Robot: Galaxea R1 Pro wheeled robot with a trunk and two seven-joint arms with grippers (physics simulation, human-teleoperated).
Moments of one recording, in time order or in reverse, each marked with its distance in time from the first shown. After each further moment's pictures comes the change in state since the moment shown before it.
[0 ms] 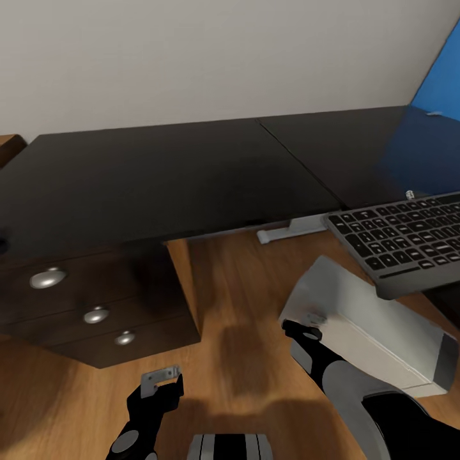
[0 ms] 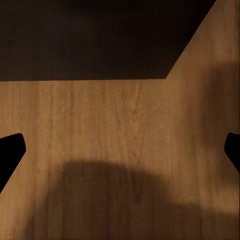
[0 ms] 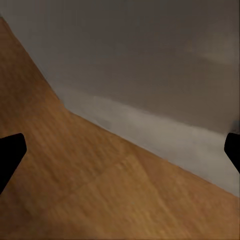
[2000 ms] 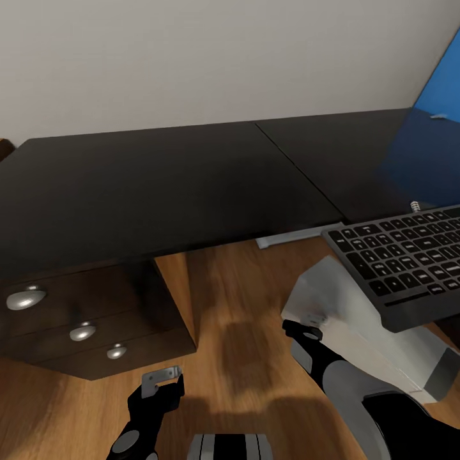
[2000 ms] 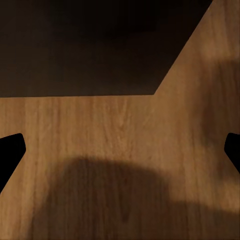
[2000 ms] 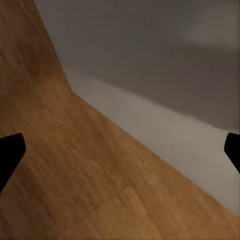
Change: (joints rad) left arm 0.000 0.000 -0.004 0.000 0.000 0.000 0.000; right arm 0.000 -0.002 0.006 -0.003 0.006 0.002 -0.003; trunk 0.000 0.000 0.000
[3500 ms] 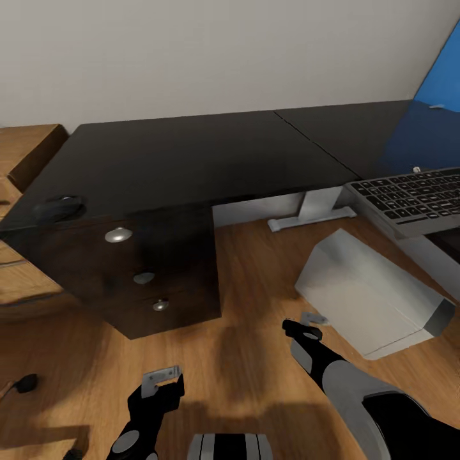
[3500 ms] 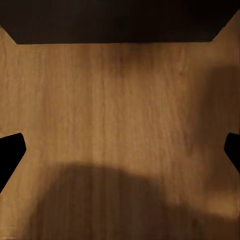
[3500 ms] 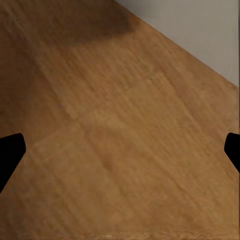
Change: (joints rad) left arm 0.000 0.000 0.000 0.000 0.000 -0.001 0.000; right arm 0.000 0.001 0.000 0.000 0.000 0.000 0.000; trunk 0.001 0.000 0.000
